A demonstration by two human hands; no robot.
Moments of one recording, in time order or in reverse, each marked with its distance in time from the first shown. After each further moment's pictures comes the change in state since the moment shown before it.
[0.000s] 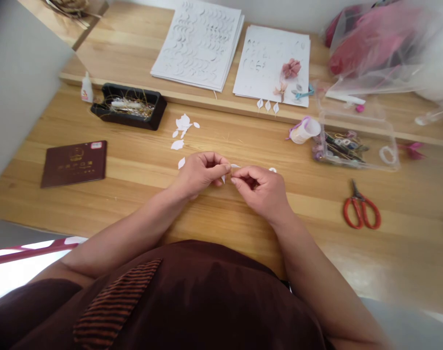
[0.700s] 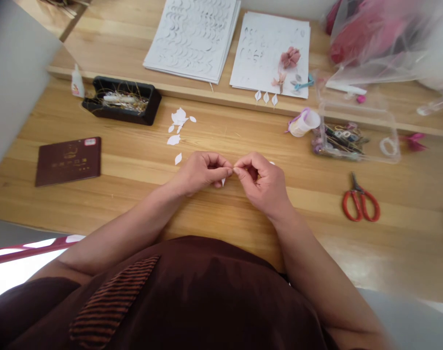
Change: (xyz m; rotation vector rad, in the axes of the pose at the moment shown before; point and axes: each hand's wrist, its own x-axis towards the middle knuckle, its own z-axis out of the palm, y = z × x) left_hand 0.000 -0.004 -0.003 0.114 -0.147 -0.060; right_hand 0.002 0.000 -0.003 -0.048 0.076 -0.054
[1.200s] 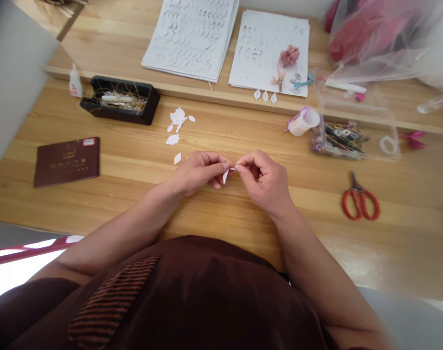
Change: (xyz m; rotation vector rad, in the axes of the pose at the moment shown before) left_hand -0.003 0.009 0.001 -0.113 -0.052 -0.067; right_hand 0.001 0.000 -0.003 -0.002 0.031 0.013
